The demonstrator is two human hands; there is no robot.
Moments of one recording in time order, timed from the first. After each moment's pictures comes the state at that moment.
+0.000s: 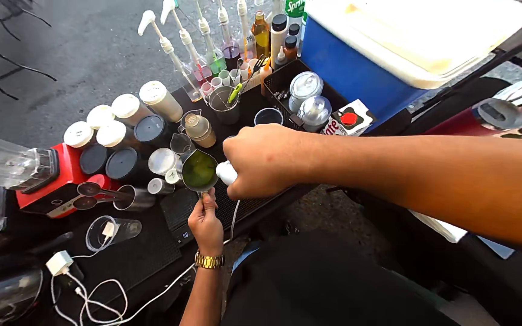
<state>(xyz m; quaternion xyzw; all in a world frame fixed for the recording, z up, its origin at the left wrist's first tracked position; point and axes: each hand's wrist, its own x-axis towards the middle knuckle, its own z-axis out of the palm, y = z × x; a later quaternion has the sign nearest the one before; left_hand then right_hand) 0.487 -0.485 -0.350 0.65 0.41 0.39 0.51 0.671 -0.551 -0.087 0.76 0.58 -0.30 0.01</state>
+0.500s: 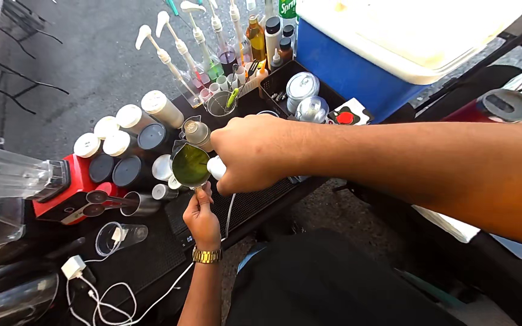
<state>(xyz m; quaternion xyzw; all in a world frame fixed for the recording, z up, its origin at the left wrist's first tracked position) 0.504 -0.472 -0.332 0.64 0.38 0.41 0.52 0.684 -0.558 -0.072 0.76 0.59 -0.27 -0.02</state>
